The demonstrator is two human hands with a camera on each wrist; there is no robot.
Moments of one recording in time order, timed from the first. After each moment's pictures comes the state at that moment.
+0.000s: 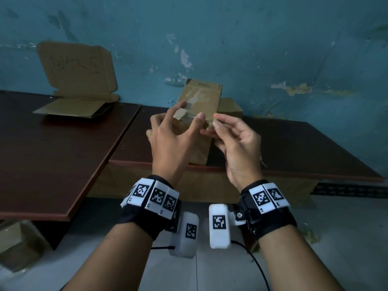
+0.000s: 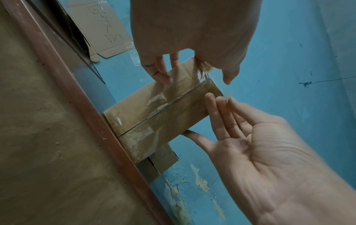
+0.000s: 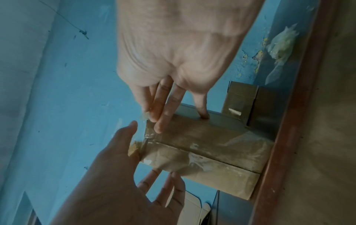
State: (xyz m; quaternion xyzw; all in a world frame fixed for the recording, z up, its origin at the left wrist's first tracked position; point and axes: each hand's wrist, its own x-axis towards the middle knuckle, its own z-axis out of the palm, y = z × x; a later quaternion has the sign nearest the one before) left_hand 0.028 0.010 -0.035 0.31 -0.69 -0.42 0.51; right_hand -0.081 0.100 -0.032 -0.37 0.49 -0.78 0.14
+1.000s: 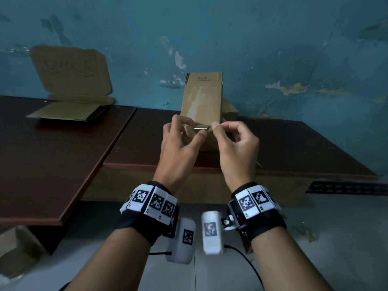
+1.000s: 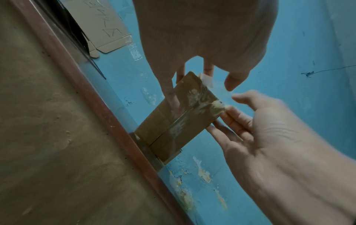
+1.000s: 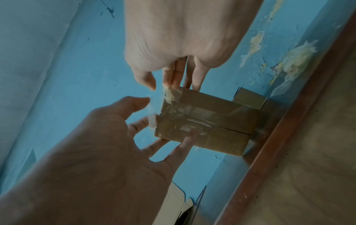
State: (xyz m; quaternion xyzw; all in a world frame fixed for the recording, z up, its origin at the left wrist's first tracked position) left_hand 0.015 0.017 -0.047 0.19 -0.69 -0.52 0.47; right_hand -0.090 0.103 -0.040 -0.33 0.60 -0.72 -0.08
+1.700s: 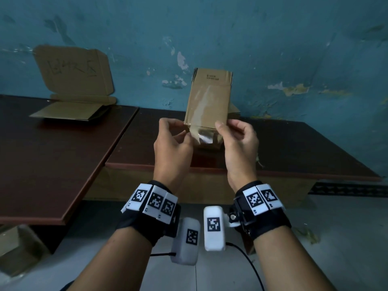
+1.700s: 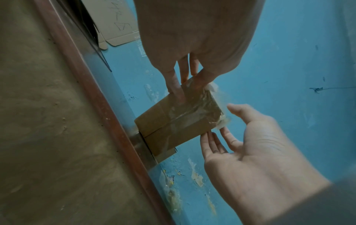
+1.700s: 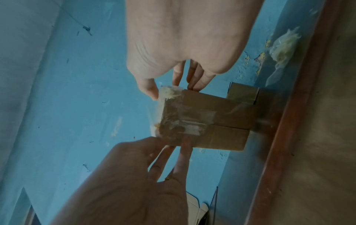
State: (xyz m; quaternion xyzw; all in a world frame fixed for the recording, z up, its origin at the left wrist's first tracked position) left_hand 0.021 0.016 -0.046 0.24 -0.63 -0.52 0.53; right_hand -0.100 0.092 -0.042 -0.27 0.56 -0.78 0.05
